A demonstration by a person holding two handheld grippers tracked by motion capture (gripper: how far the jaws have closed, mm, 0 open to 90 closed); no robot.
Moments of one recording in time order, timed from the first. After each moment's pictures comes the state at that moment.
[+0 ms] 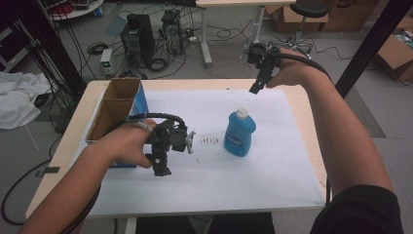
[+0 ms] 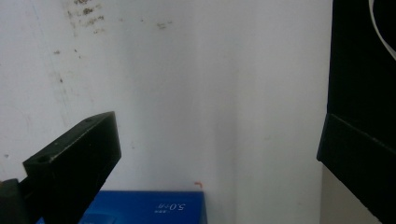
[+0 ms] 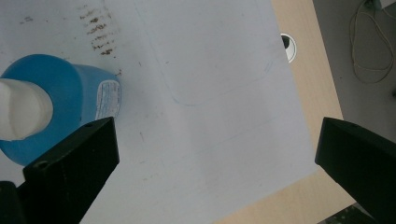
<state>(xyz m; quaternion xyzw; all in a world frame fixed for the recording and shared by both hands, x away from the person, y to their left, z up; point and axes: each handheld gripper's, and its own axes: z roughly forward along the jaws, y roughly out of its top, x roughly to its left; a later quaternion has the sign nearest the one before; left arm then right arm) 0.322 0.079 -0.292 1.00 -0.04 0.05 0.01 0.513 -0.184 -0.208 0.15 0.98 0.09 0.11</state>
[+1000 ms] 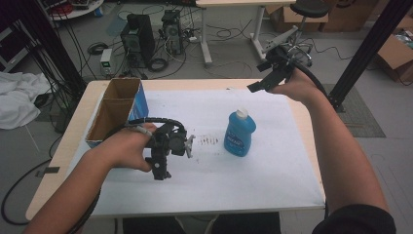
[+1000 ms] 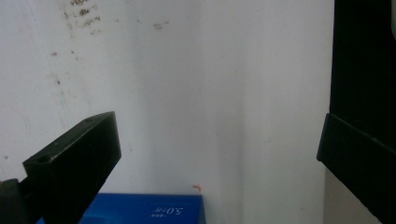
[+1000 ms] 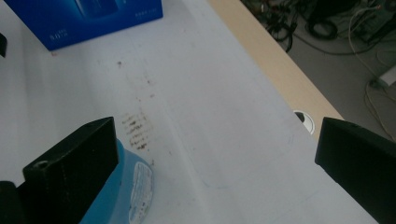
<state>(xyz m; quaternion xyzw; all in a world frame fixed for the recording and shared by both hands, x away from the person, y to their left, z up) 0.315 0.078 -0.298 1.00 -0.04 0.07 0.02 0.493 -0.235 -0.223 0.19 0.90 0.37 0.10</state>
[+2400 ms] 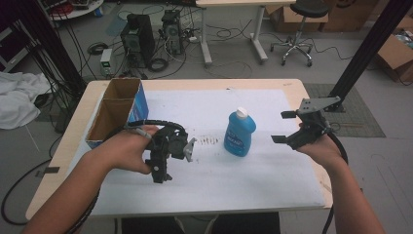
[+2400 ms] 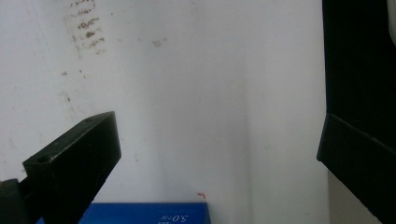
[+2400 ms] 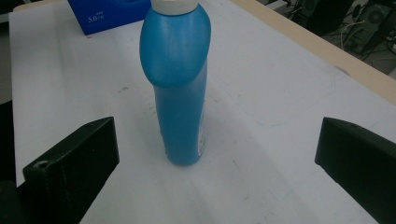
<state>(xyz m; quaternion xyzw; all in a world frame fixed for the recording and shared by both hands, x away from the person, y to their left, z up) 0.303 0.078 -0.293 0.99 -0.07 0.08 0.04 0.373 -0.312 -0.323 0.22 0.85 0.46 0.11</state>
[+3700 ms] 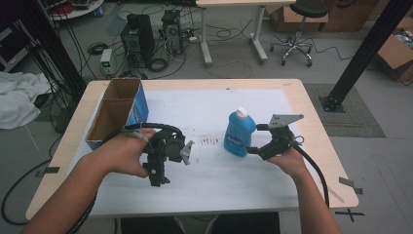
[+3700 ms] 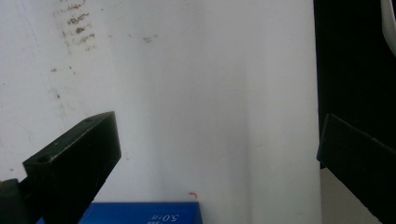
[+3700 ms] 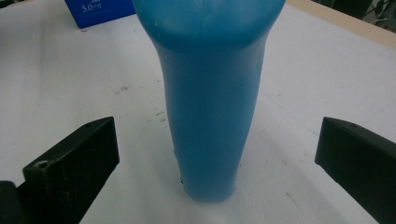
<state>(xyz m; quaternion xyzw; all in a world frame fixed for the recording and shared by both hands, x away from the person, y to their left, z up) 0.297 0.084 -0.296 0.99 -0.06 0.08 0.04 0.382 -0.257 -0.394 0.22 0.84 0.48 0.10</state>
